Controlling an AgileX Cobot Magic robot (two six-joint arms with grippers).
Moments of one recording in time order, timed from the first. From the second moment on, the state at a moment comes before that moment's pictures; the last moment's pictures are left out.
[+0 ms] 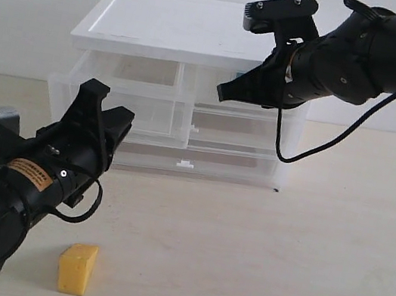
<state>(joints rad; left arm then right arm) -0.73 1.78 -0.54 -0.42 -1.14 -1.19 0.51 1.84 -1.37 -0.60 0.32 0.54</state>
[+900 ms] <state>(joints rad) -0.74 1.76 -0.53 -0.25 -1.20 -1.19 0.52 1.84 -1.37 -0.60 0.30 0.52</state>
